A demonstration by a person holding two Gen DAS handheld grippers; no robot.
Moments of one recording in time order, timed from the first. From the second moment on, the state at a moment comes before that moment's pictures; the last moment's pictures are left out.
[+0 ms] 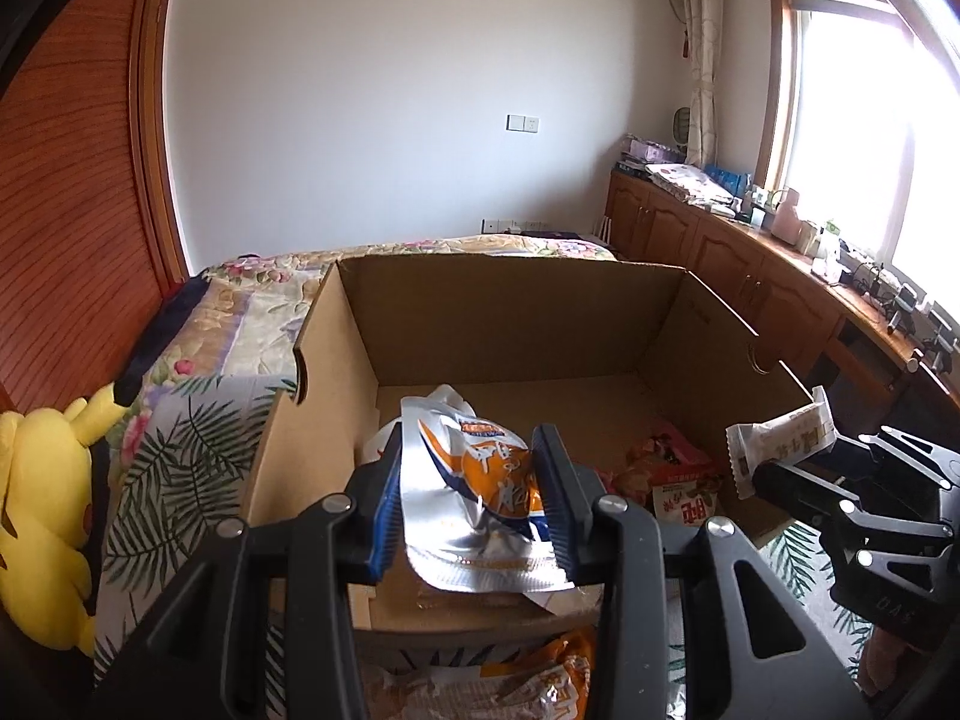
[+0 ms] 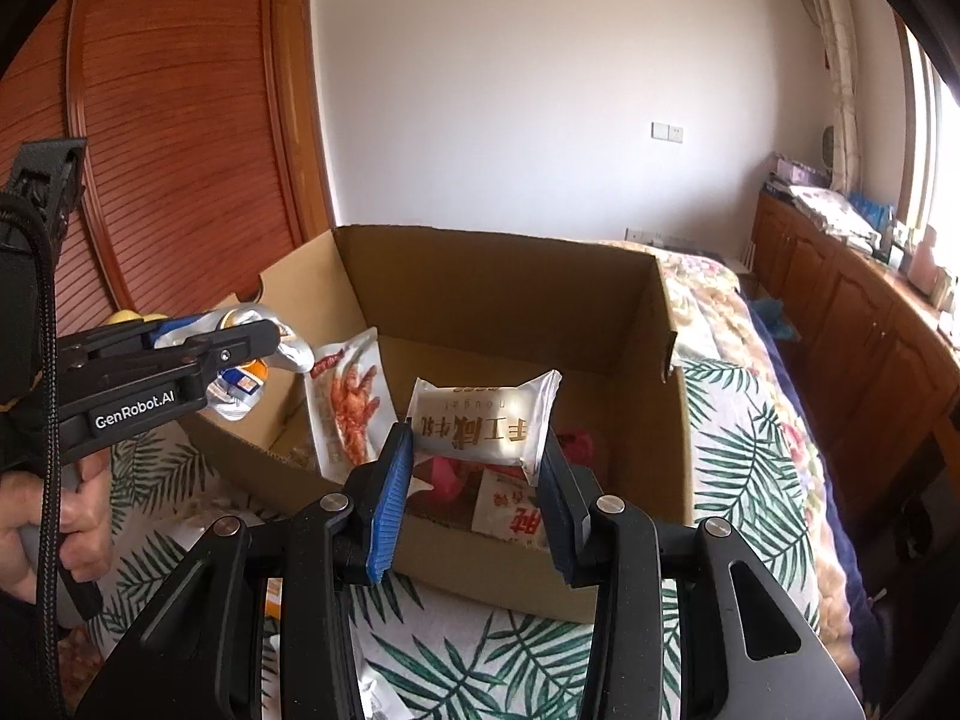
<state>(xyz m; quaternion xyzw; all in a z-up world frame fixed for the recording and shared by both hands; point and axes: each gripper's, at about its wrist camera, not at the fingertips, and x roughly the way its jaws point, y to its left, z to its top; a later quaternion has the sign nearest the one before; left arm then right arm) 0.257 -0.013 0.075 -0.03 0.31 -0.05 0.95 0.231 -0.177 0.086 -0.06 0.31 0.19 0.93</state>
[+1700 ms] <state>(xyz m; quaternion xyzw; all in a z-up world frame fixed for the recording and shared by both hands) 0.124 0.014 0.067 -0.02 0.28 -0.10 0.95 0.139 -0.179 0.067 -0.05 0.31 0.28 0.91</state>
